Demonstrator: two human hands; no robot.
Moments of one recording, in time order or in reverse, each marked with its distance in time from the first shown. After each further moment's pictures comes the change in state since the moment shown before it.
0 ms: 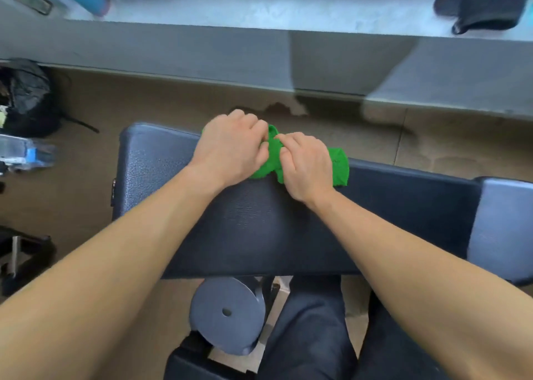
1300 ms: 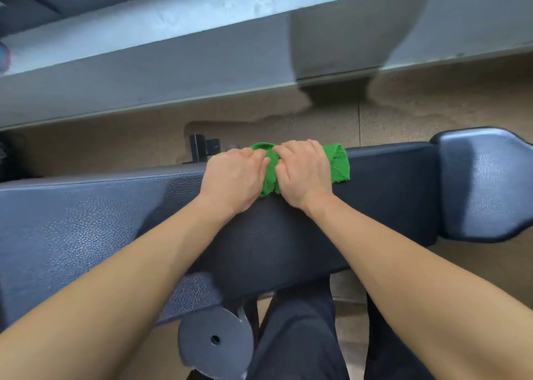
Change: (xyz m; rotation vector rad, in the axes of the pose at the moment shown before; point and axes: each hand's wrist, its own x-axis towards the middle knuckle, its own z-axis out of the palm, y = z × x) left_hand 0.063 0.150 0.061 -0.054 -0.002 0.140; right_hand -0.040 0.152 -0.015 -0.095 0.002 0.143
